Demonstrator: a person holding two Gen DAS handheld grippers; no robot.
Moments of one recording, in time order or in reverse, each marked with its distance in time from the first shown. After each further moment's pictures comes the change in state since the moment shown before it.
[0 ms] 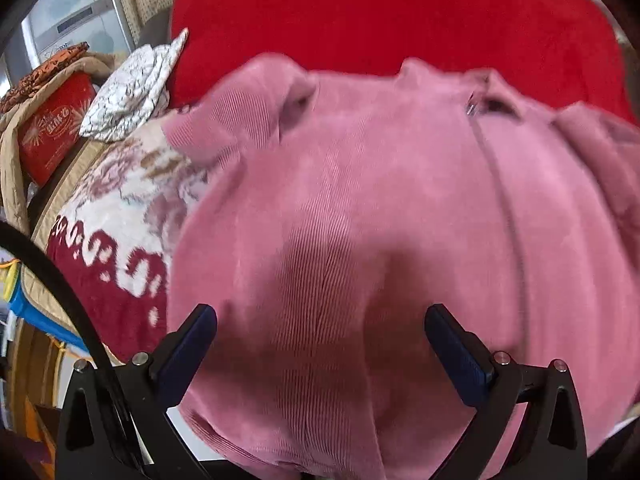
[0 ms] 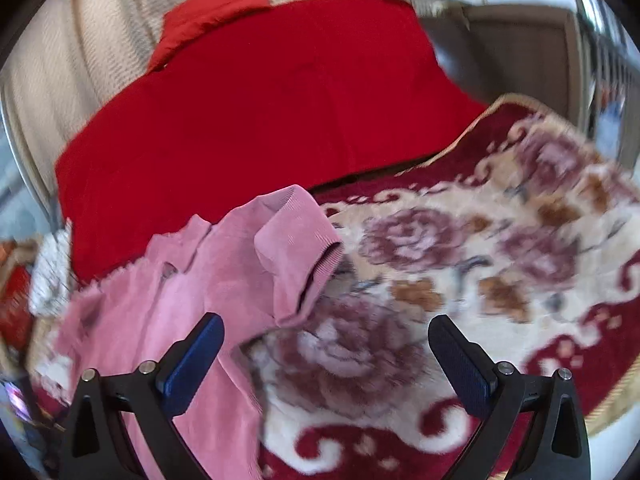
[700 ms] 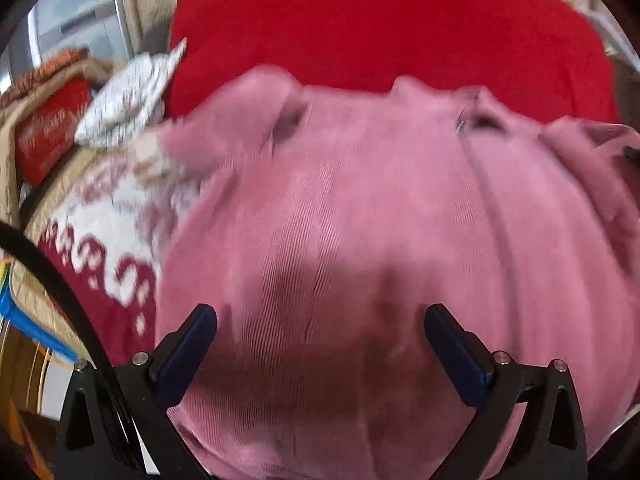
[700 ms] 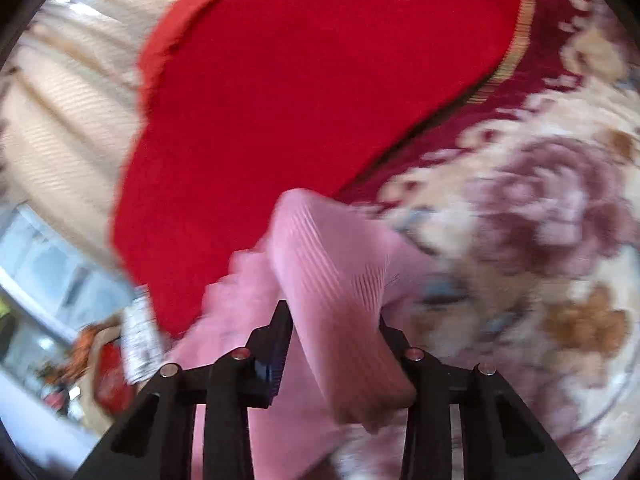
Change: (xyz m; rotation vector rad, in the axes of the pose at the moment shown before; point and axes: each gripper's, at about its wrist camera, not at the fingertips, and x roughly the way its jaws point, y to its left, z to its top) left arm -0.022 0.002 0.000 -0.025 -0.159 -0.065; right arm 0.123 -0.003 0.034 0.287 0.087 0.454
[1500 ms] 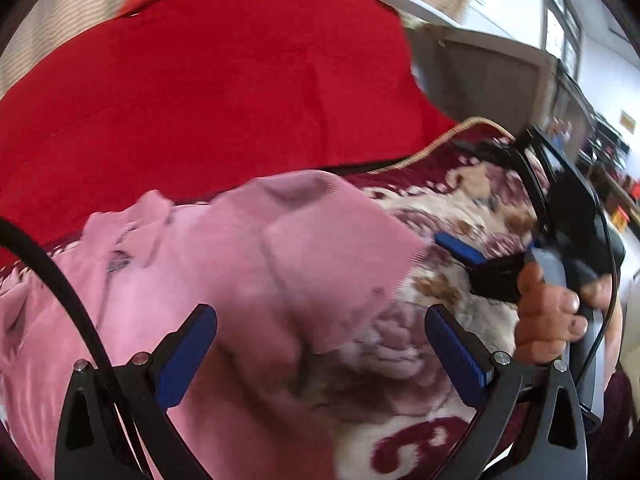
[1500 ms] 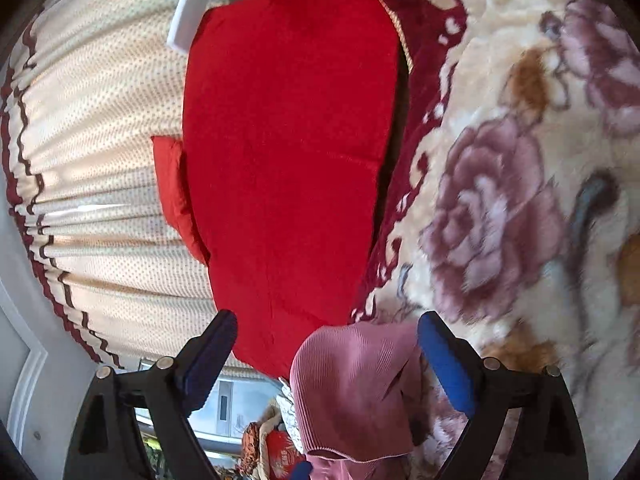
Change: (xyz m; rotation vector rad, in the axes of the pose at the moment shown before) left arm -0.055 -0.278 0.053 0.359 -0.076 -0.506; right arm -0.058 -0.119 0.037 0.566 -0.150 0.327
